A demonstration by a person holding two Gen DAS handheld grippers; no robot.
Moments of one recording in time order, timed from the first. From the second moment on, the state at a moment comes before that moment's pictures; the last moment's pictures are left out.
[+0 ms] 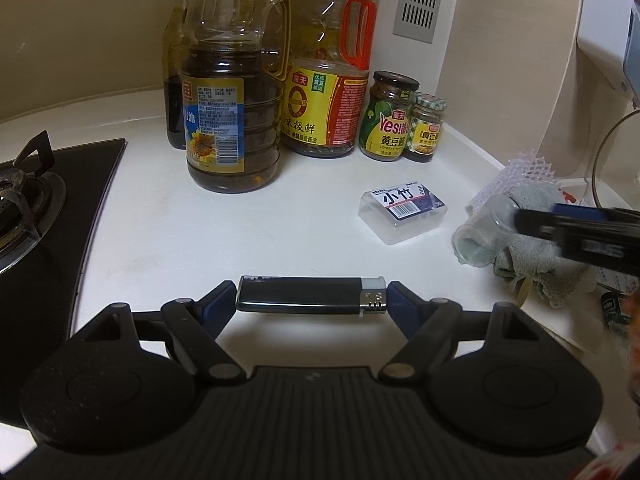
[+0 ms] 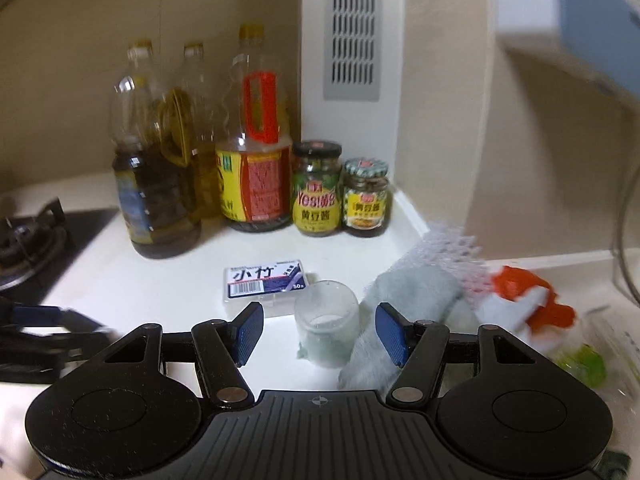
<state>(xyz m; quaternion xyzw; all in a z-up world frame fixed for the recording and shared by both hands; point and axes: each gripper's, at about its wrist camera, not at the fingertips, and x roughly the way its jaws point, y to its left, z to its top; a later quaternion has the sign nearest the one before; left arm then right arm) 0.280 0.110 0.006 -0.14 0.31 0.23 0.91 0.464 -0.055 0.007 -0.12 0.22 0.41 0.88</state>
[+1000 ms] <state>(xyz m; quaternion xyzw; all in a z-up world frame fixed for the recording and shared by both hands) 0.245 0.088 0.016 -0.13 0.31 0.23 0.91 0.422 -0.058 0.007 -0.13 0.19 0.43 0.87</state>
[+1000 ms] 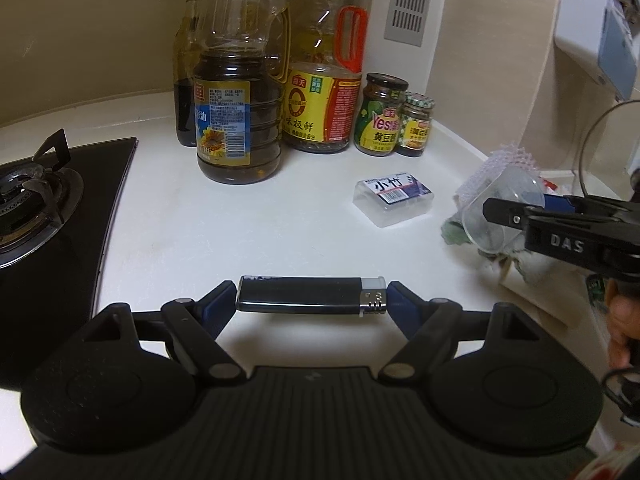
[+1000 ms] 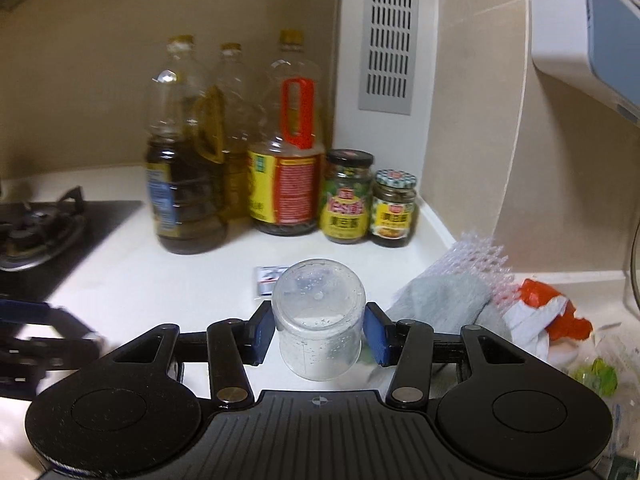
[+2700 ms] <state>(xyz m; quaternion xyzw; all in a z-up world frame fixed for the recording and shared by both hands) 0.158 -0.029 -0.137 0.06 0.46 -0.09 0.88 0.285 -0.194 -0.163 -0.24 0.37 0.44 0.78</state>
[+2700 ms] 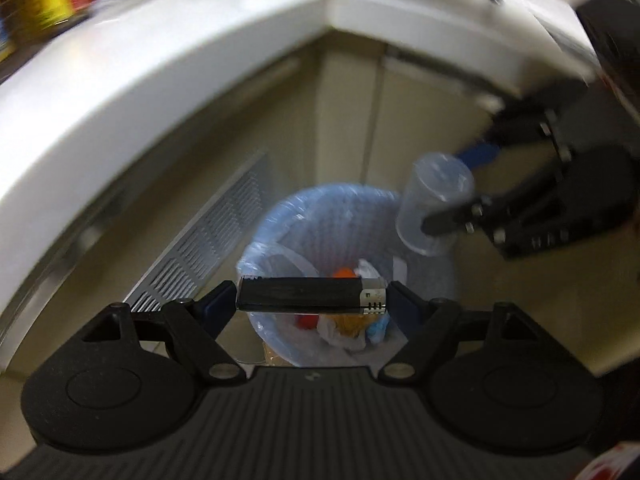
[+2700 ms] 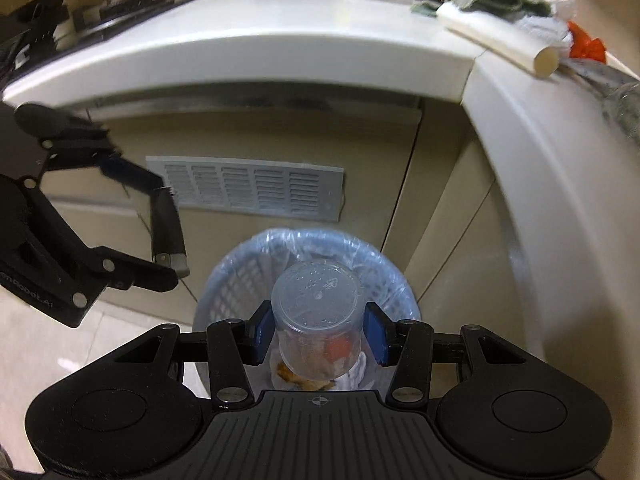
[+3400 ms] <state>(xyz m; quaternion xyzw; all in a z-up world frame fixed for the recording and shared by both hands) 0.194 -0.040 -0.211 0.15 0.48 -0.22 0.83 0.293 -0.181 -0.221 -0.30 0.38 0.44 0.75</state>
